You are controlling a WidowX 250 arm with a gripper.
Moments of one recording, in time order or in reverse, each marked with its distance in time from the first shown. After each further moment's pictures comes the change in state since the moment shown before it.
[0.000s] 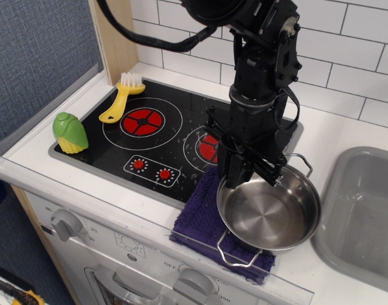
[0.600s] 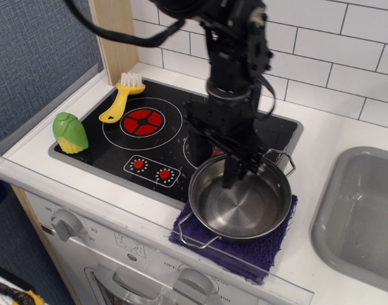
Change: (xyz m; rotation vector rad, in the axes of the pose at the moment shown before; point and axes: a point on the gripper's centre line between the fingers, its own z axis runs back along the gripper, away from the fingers) arm -0.004 0.012 0.001 -0.002 -0.046 0.083
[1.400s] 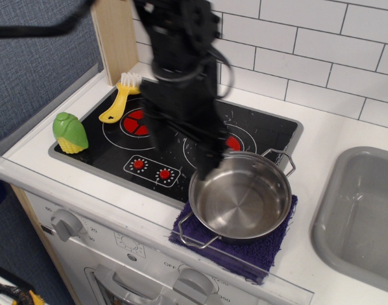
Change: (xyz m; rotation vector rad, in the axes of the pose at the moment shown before) arm -0.036 0.011 0.043 -0.020 -0.139 0.065
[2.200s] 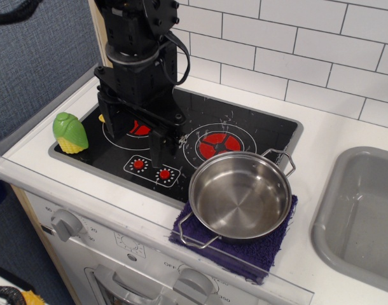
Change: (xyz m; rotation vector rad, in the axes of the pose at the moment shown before) arm -0.027 0.041 0.015 0.089 0.057 0.046
